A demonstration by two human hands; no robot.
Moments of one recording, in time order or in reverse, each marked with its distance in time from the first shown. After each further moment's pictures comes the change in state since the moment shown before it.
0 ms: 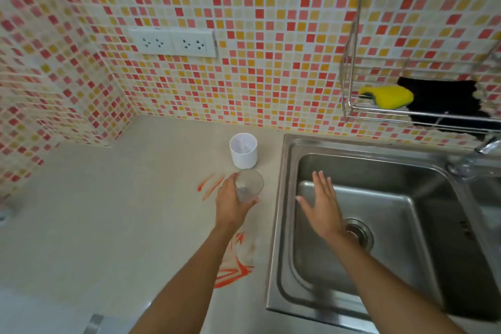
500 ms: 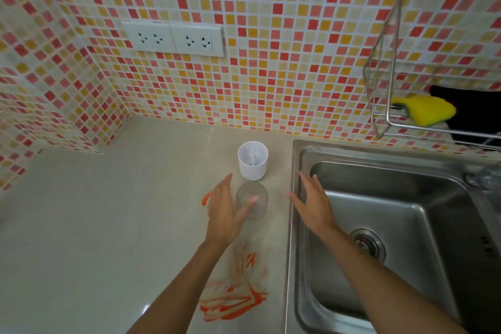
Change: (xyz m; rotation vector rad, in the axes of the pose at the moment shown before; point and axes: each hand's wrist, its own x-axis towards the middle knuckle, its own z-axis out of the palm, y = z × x) left_hand 0.027 -0.009 -0.039 -0.042 -0.051 0.040; right_hand 0.054 -0.047 0.034 0.087 -0.072 0.045
